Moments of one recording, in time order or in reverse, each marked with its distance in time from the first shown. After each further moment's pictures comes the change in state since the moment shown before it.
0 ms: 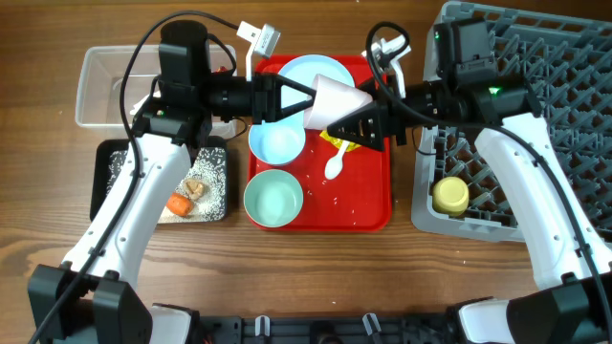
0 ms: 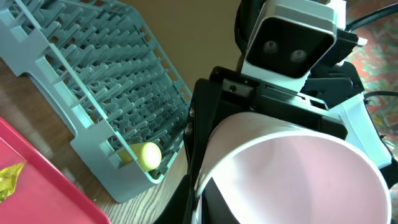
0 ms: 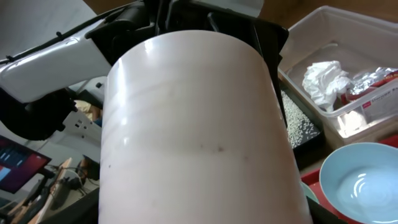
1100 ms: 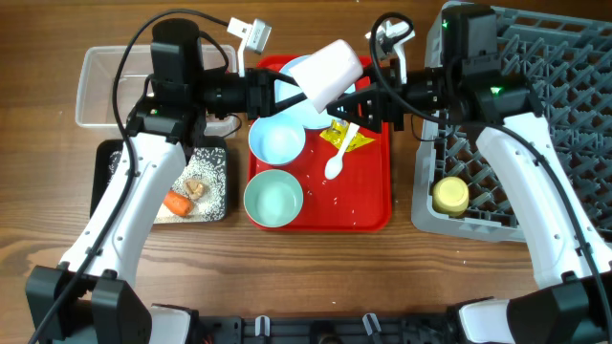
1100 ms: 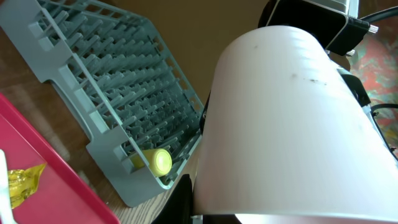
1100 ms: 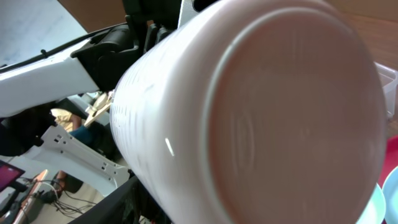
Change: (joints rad) left arm 0.023 0.000 0.002 0.002 -0.034 -0.007; right arm -0.008 0.002 -0.005 0.197 0.051 0.135
